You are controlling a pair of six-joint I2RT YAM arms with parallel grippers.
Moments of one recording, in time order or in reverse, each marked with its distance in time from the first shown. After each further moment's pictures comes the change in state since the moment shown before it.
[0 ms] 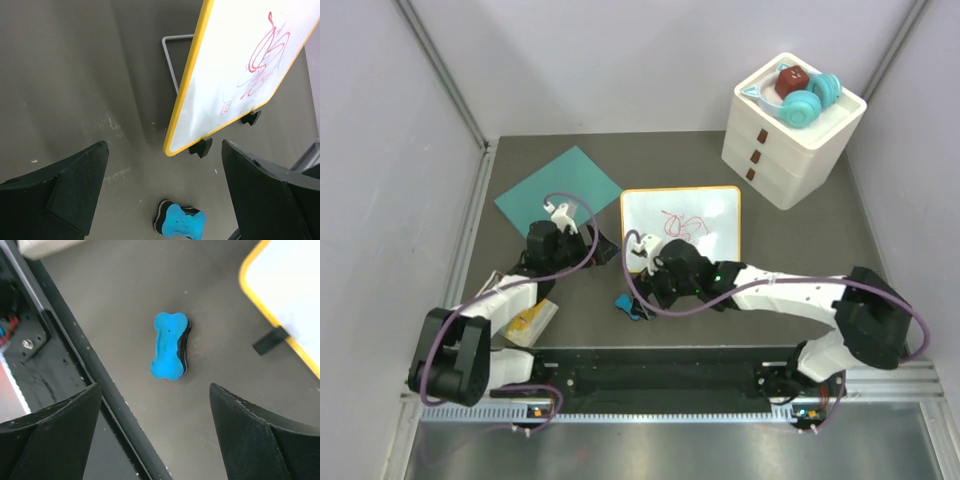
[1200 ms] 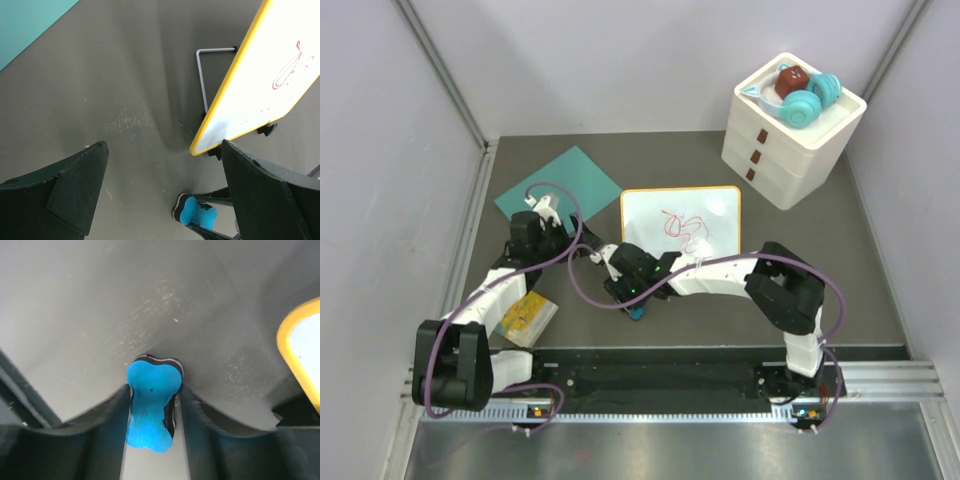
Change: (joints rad) left arm 0.140 -0.018 0.110 -0.233 0.021 0.074; right arm 0.066 0.484 0.377 -0.193 0.087 -0.107
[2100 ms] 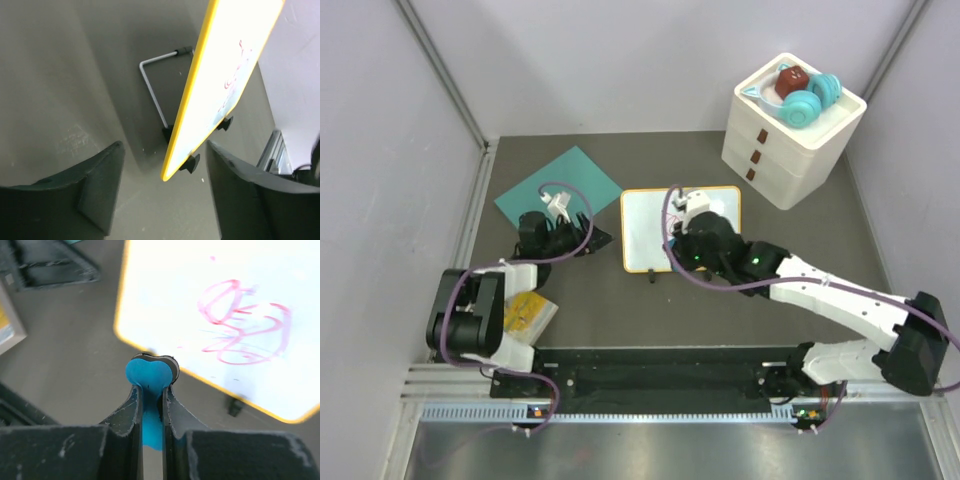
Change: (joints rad) left arm 0.005 0.273 -0.057 0.523 0.289 -0.123; right arm -0.109 -0.643 -0.185 -0.099 0.364 0.164
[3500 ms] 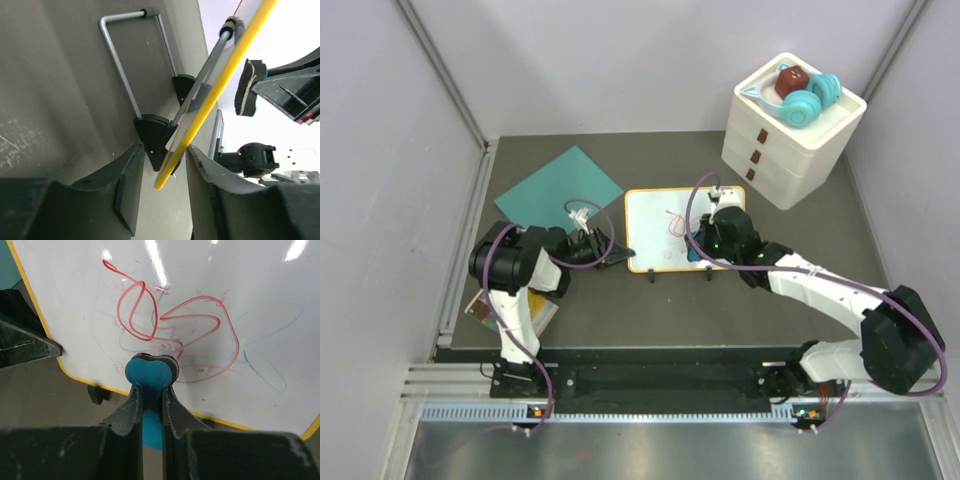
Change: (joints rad) left arm -0.102 0.500 -0.037 0.715 0.169 -0.404; right arm -0.316 0.027 -0.249 0.312 -0.134 0.114
